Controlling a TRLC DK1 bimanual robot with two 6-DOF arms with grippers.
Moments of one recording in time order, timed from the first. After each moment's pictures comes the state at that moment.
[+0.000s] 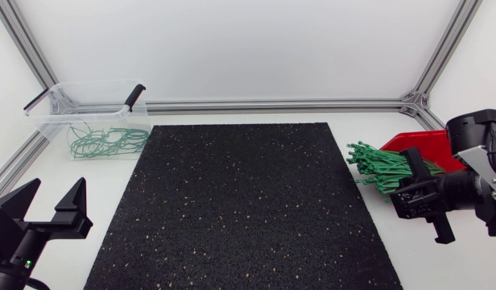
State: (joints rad) left arm 0.00 0.05 0.02 0.00 -0.04 0.03; right arm -0.11 1.16 0.60 -0.49 -0.02 -1.90
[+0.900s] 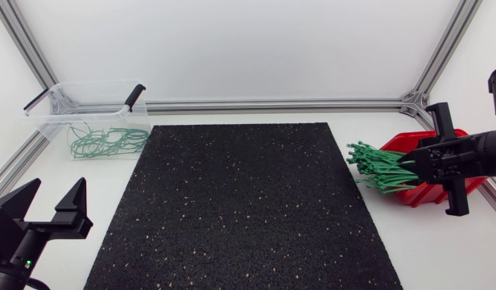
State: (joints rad) left arm 0.00 0.05 0.02 -0.01 -0.04 0.03; right arm -0.12 1.07 0.83 -0.68 -0.20 -1.78
